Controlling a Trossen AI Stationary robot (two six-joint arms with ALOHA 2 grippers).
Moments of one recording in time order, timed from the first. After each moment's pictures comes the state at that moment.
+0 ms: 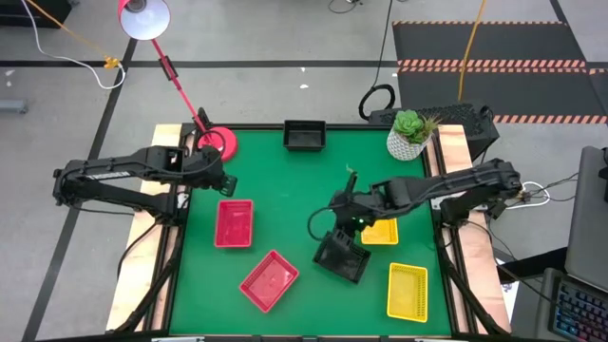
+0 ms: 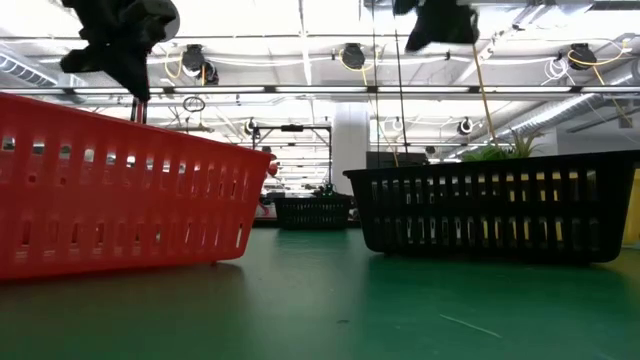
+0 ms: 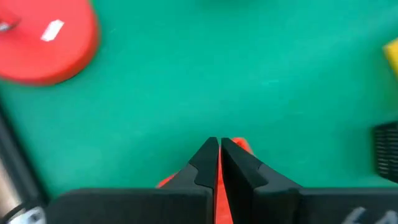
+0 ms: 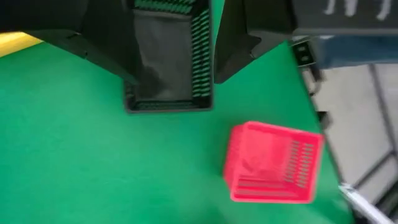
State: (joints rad) left arm 0.12 0.96 1.00 -1.13 -0.25 -0.95; right arm 0.18 1.54 1.42 -0.89 -0.06 0.79
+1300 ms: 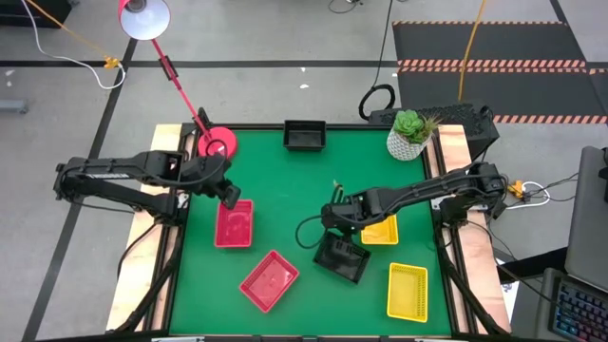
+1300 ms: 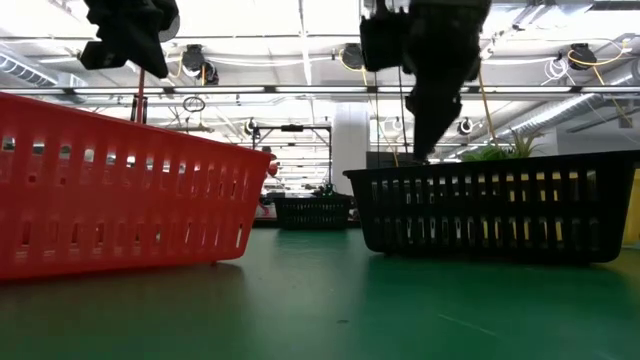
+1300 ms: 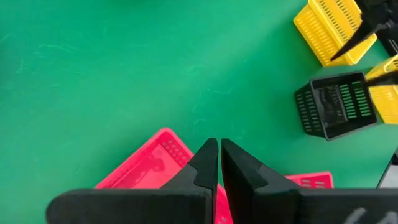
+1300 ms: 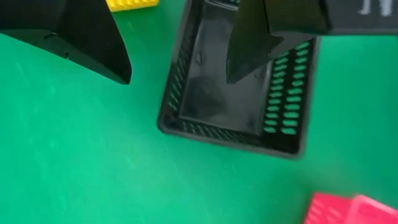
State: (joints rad) left arm 0.02 0.96 1.00 -0.97 -0.13 -0.88; right arm 0.15 1.68 1.25 -0.80 -0.08 0.47
